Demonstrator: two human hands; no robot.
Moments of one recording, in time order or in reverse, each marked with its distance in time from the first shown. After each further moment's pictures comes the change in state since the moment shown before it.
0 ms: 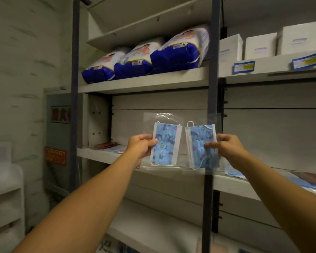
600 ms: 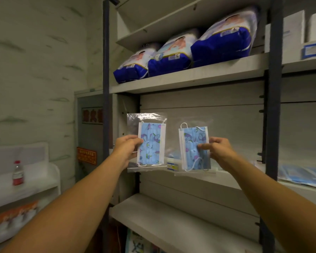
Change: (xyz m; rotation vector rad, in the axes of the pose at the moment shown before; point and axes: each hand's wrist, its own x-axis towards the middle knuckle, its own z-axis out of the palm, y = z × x) left_hand 0.036 0.012 -0.188 0.098 0.210 0.028; right_hand 0.042 0.004 0.195 0.170 -0.097 0.070
